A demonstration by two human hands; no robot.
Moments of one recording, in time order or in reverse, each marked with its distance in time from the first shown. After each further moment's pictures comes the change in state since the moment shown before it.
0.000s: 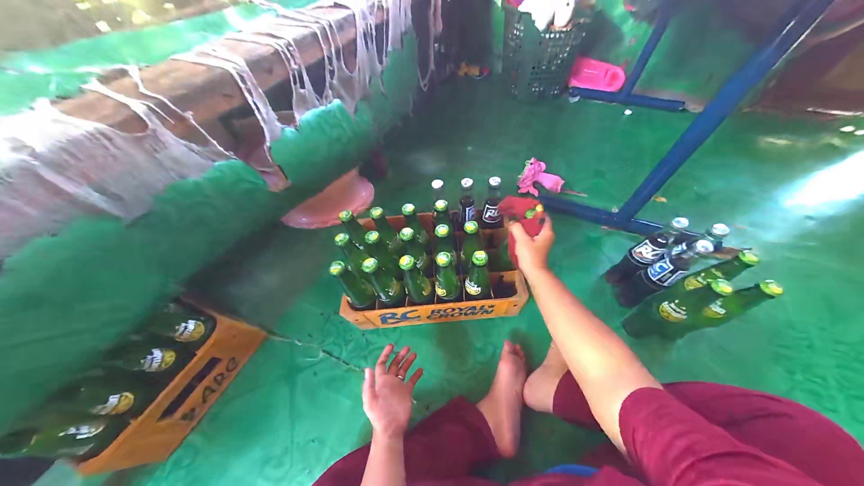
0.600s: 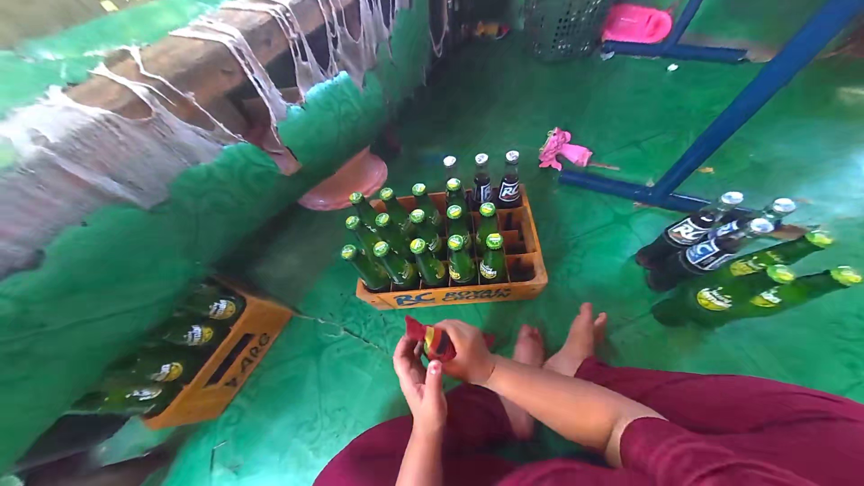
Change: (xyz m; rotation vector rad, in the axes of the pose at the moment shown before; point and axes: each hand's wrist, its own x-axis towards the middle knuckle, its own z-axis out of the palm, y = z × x) left_hand -0.035 0.000 0.047 0.499 -0.086 0.812; right_hand -0.214 0.008 0.031 -0.042 -0.630 -0.571
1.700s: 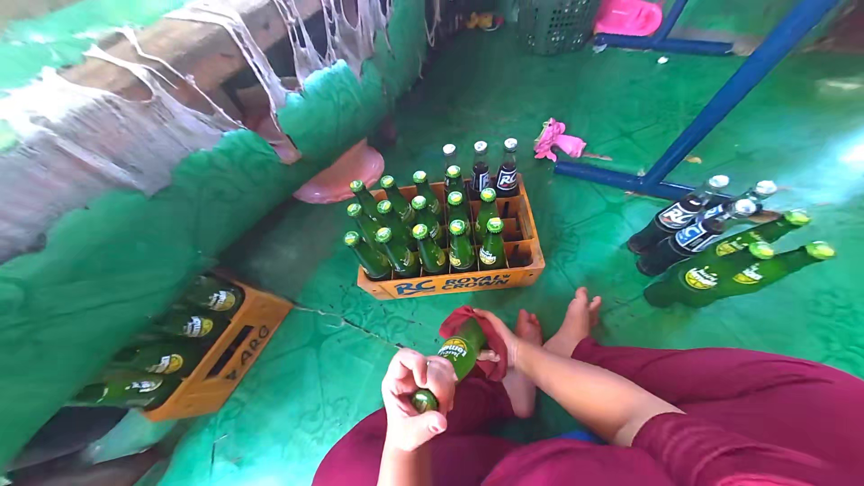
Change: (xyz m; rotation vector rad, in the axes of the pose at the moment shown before) left_hand 0.019 0.057 -0.029 -0.805 -0.567 0.057; right_hand -0.026 0.033 -0.039 1.129 -0.278 1.519
